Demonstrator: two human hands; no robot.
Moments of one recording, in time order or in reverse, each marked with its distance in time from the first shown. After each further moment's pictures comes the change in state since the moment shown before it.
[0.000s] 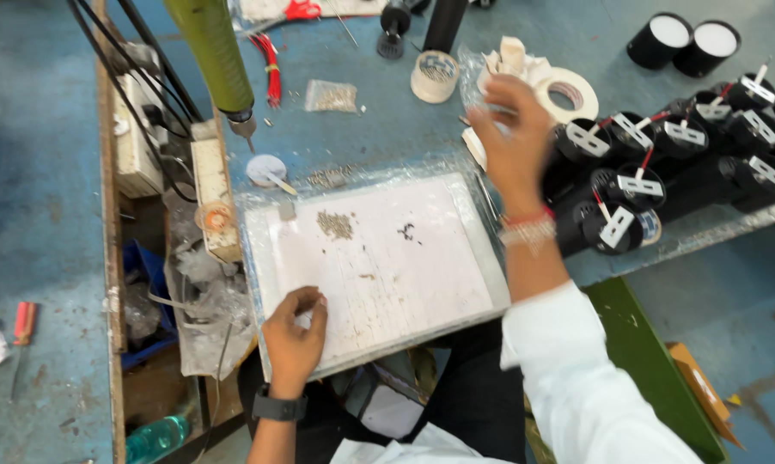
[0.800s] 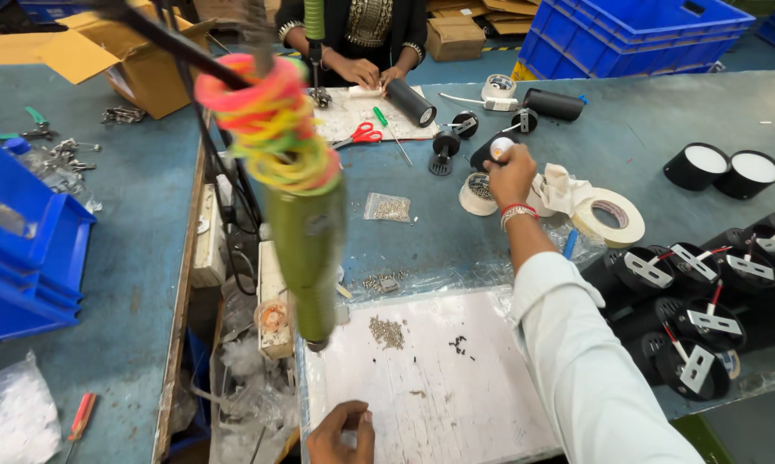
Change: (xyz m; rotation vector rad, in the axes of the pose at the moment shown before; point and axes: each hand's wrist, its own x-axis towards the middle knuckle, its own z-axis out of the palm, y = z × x) left_hand 0.012 -0.073 0.022 0.040 0.068 -0.078; right_hand 0.148 0.192 0.113 -0.521 0.177 -0.016
